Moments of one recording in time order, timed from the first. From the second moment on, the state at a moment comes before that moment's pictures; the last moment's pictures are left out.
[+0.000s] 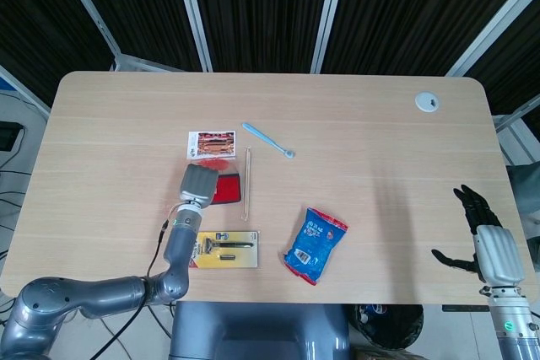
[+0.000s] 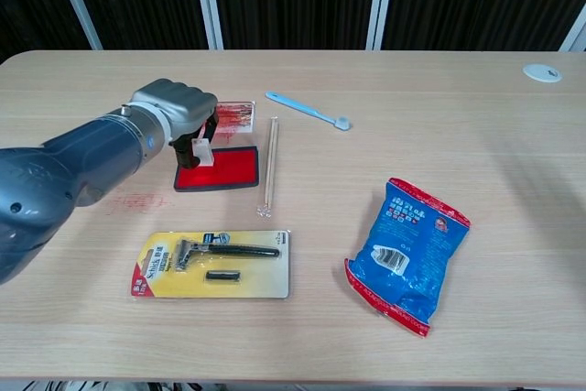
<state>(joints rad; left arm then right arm) -0.95 -1.90 -0.27 -1.19 0.55 1.05 1.09 0.11 -1.14 0.09 -1.65 -1.46 1.44 0.20</state>
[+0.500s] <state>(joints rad) -0.97 -1.93 -0.26 -1.14 0.54 1.03 1.07 0.11 -1.15 0.10 -1.65 -1.47 1.44 0.20</state>
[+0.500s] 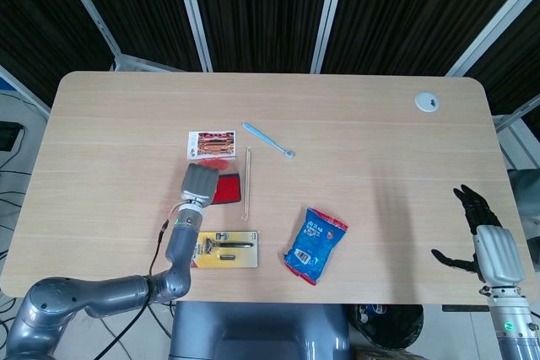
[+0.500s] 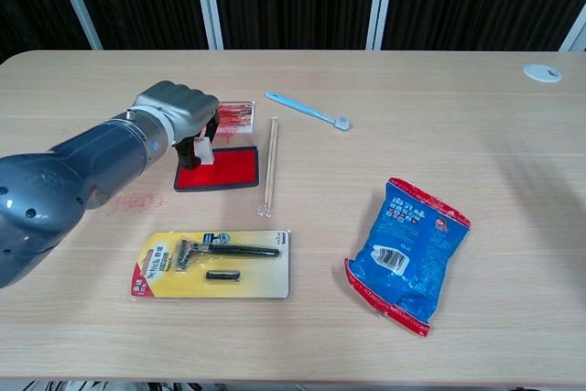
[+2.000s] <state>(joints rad) -0.96 -1.92 -0.23 -1.15 0.54 1.06 1.08 0.11 -1.15 0.09 -1.65 -1.47 1.44 0.21</state>
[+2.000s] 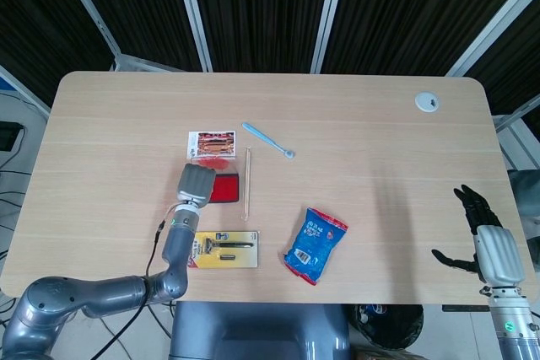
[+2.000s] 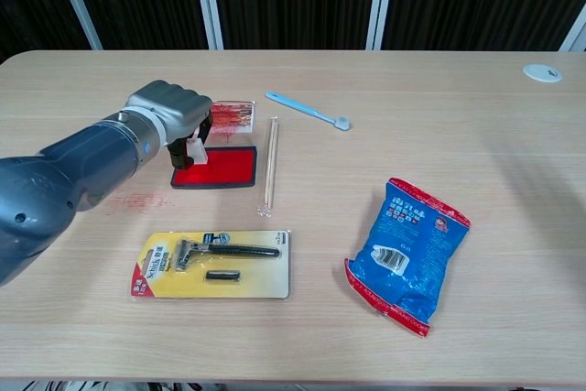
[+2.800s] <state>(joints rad) -0.94 -1.80 -0.25 -1.35 0.58 1.14 1.07 0.10 -1.15 0.09 -1.65 -1.47 1.45 0.20</state>
